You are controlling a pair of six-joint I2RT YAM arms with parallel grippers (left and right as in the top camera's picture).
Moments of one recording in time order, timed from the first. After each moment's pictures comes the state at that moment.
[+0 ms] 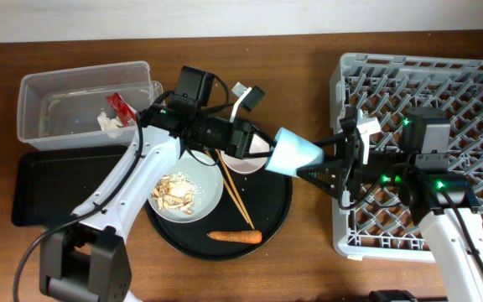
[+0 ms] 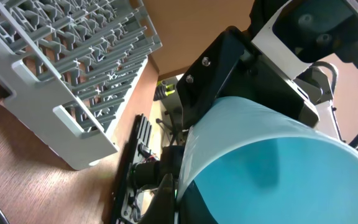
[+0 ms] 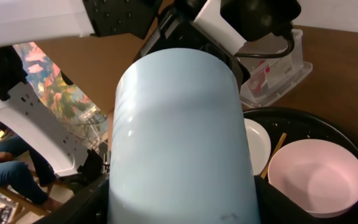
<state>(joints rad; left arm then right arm) -0.38 1.75 1.40 -0.65 1.37 -0.19 -0.01 1.16 0.96 -0.54 -1.29 -0.22</state>
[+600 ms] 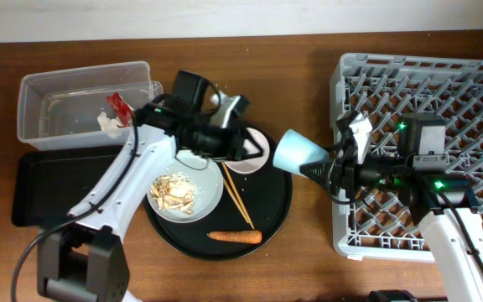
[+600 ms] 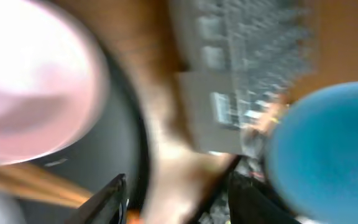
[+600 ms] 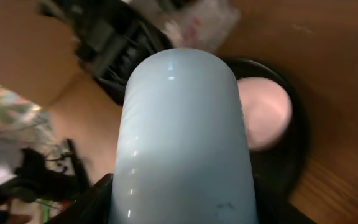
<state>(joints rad) -0.33 1.74 1.41 -0.85 0.77 -0.20 -0.01 1.16 0.96 -0.70 -0.94 -0.22</state>
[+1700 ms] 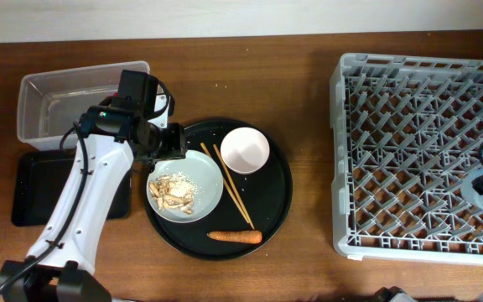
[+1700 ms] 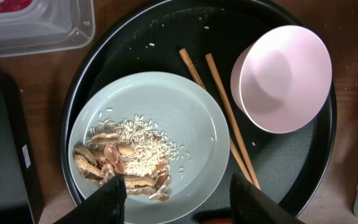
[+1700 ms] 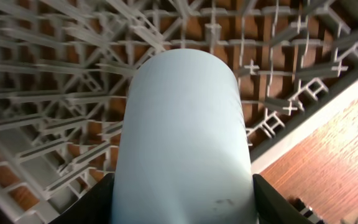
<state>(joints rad) -0.16 1.59 1.41 -1.06 0.16 -0.20 -0.80 1.35 1.35 -1.24 -0.12 0.11</state>
